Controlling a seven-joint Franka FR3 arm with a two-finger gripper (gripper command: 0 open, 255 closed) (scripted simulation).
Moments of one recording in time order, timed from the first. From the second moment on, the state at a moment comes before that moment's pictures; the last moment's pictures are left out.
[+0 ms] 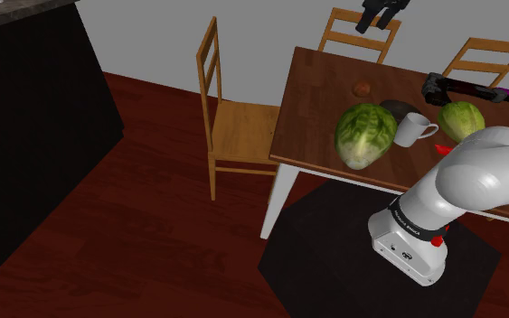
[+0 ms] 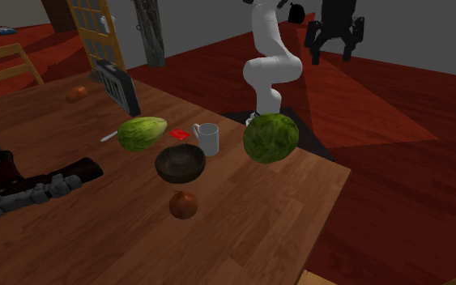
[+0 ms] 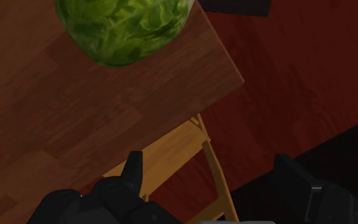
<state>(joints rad) 0.02 -0.80 0.01 -2.31 0.05 1.69 -0.03</state>
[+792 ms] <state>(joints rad) -0.03 -0.52 -0.12 -2.25 -0.10 1.73 -0.25</state>
